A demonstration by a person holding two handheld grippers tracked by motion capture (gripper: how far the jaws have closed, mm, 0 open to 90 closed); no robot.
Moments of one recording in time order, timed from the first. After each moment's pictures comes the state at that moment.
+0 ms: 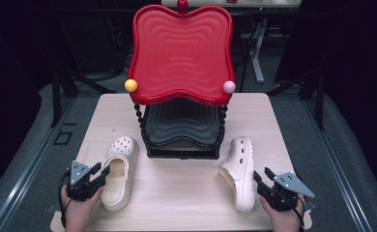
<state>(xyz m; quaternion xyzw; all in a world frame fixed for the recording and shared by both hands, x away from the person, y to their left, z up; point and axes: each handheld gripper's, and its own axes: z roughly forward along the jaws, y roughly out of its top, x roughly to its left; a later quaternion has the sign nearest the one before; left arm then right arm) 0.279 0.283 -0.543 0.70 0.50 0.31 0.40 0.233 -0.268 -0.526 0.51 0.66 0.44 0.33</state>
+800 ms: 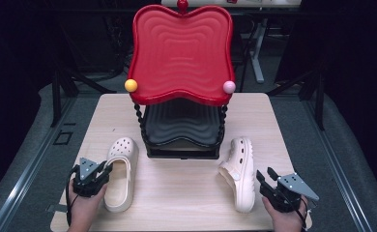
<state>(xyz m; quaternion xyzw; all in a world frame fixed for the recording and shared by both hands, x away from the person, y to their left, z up) 0.285 0.270 -0.539 0.72 0.50 0.31 0.37 0.228 -0.271 -0.521 0.52 0.64 0.44 0.34</state>
